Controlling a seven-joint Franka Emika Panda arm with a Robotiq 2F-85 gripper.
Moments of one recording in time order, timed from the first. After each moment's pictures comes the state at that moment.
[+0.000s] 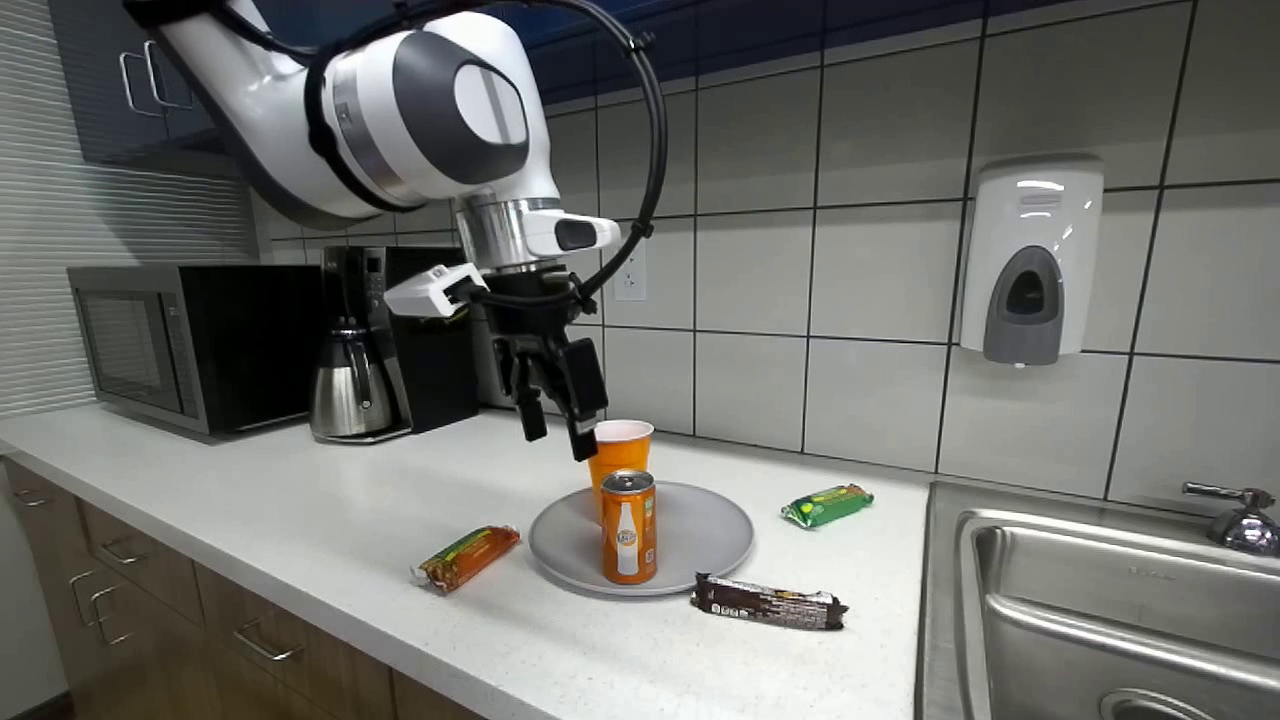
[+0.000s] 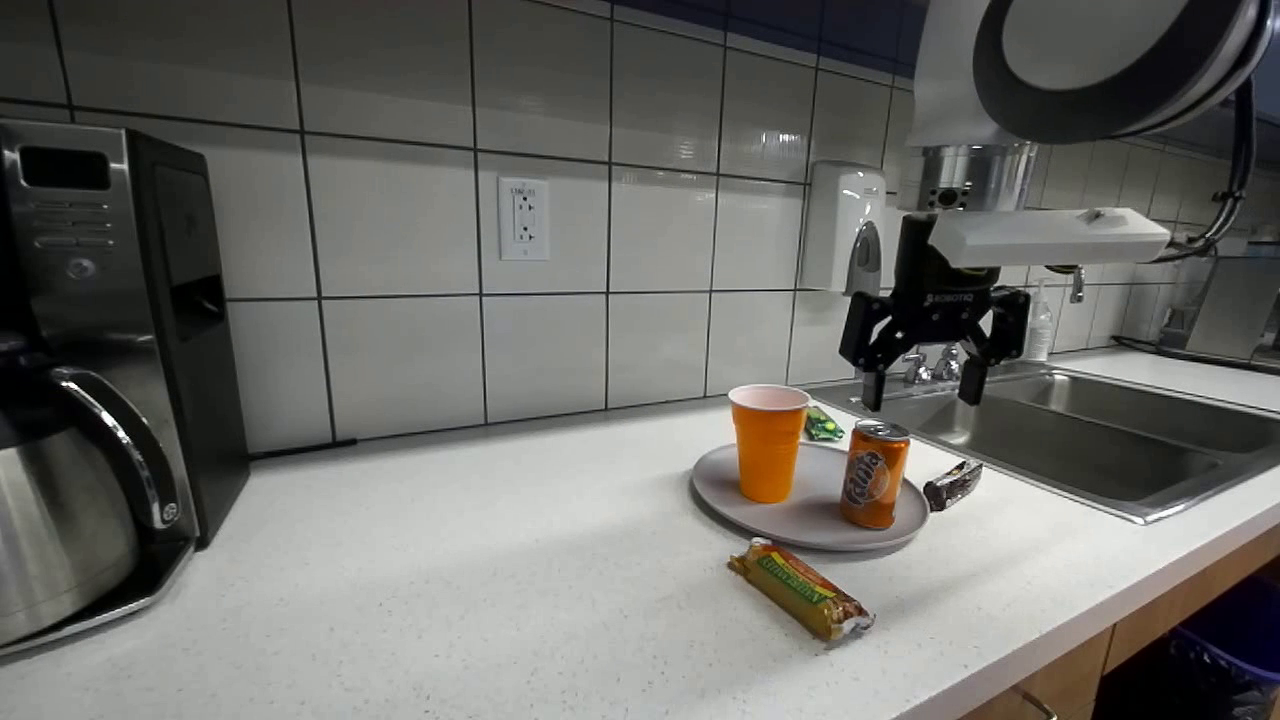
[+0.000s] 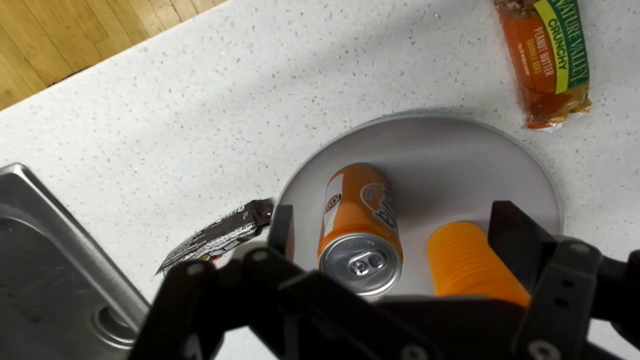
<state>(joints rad) -0.04 -0.10 0.08 -2.54 -0.20 2.55 0.50</state>
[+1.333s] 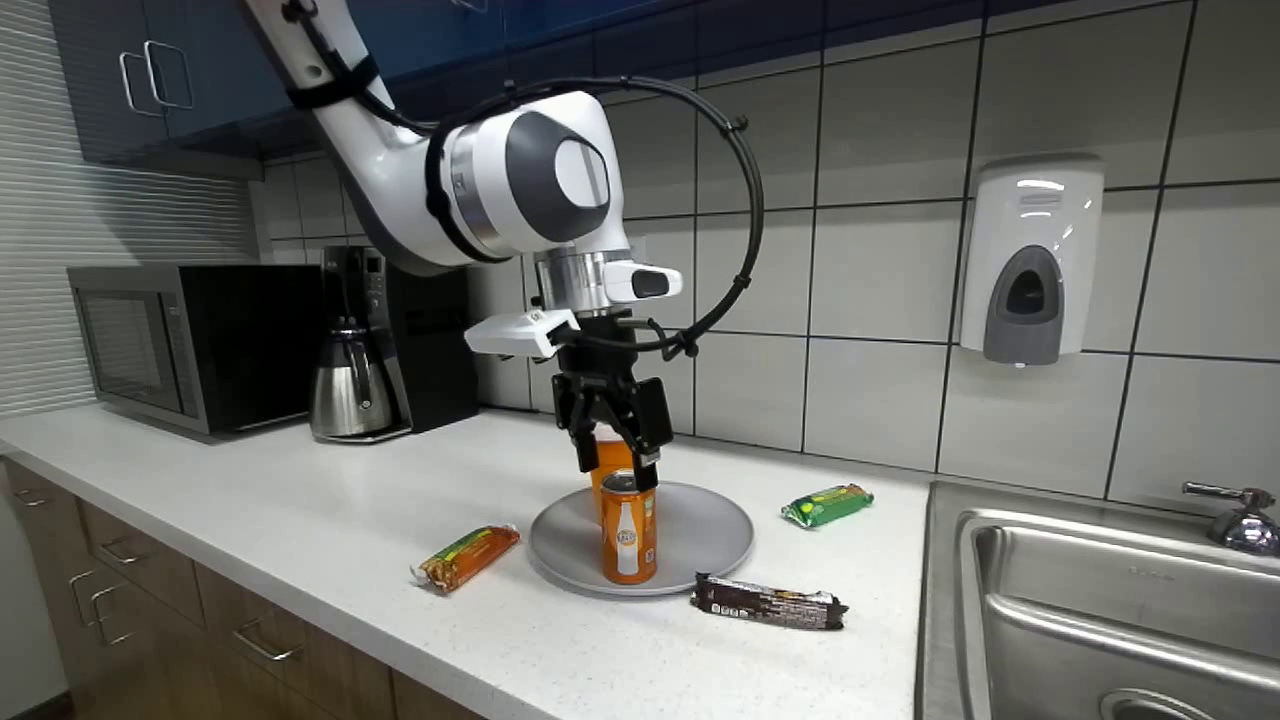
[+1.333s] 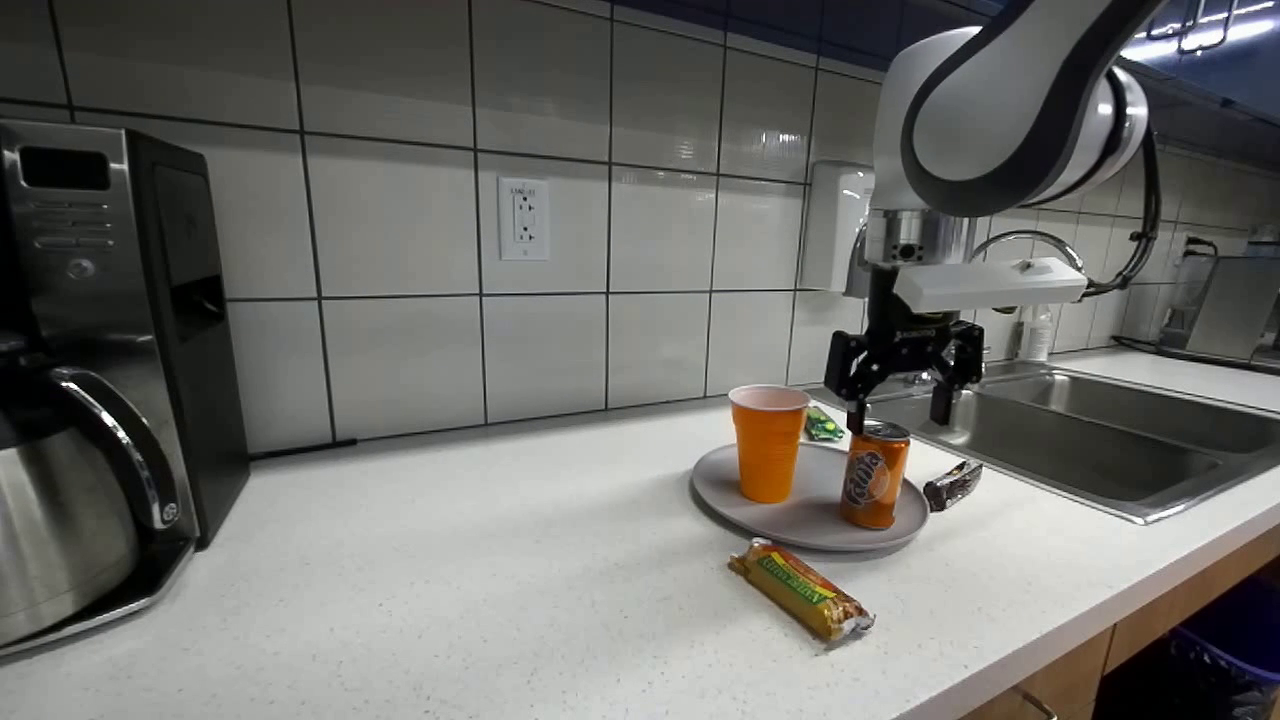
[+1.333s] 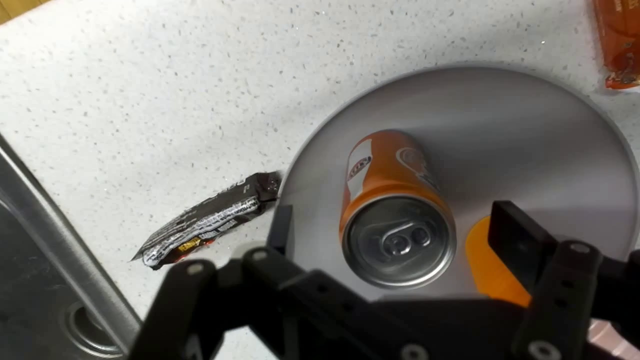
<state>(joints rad) -0.03 0.13 0.00 -2.37 -0.21 2.55 0.40</state>
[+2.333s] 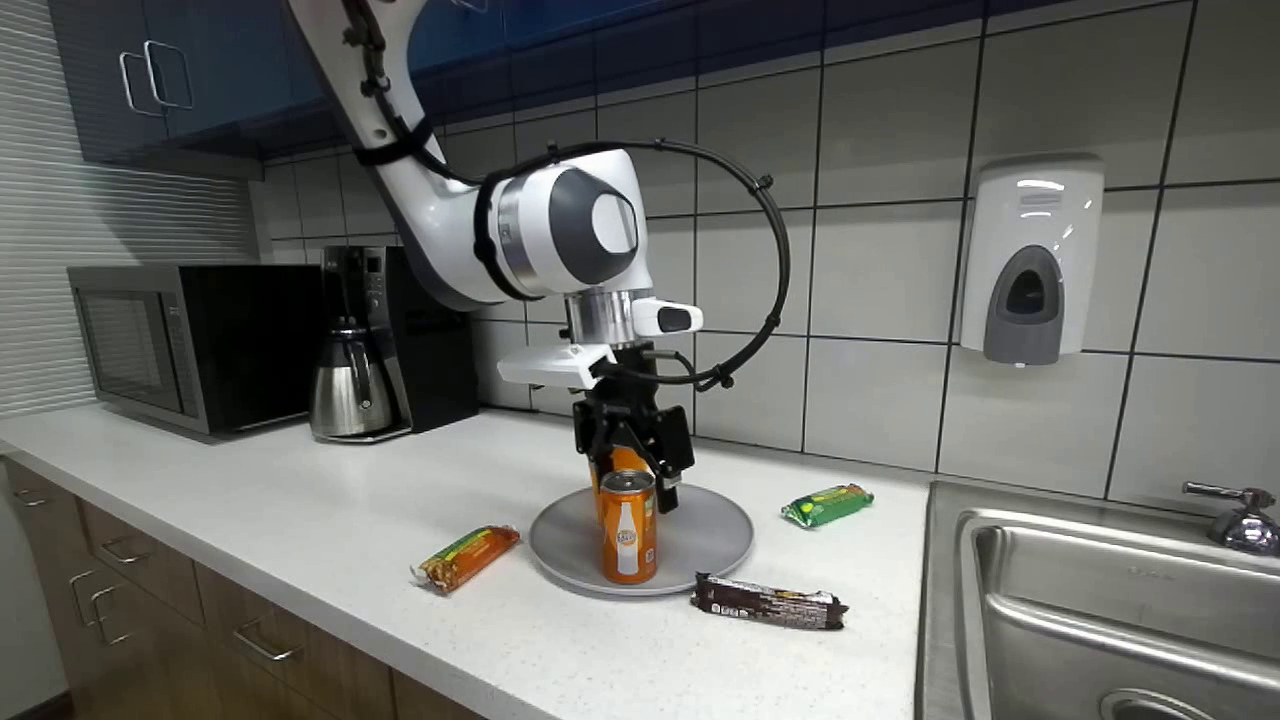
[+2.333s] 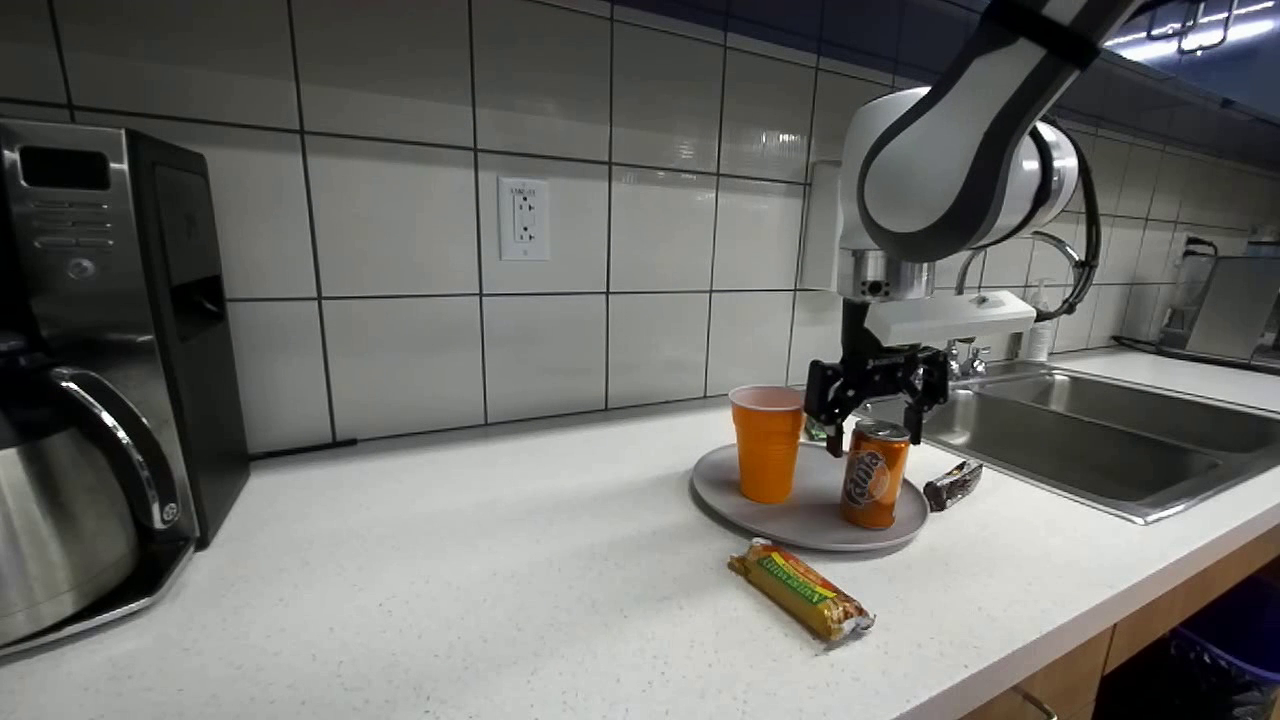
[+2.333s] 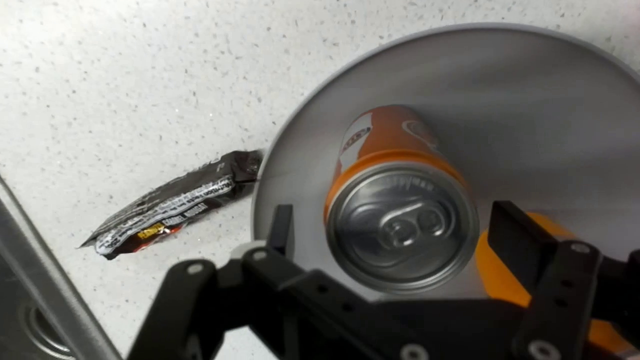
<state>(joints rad) 0.00 0.28 -0.03 -2.24 -0.20 2.55 0.34</state>
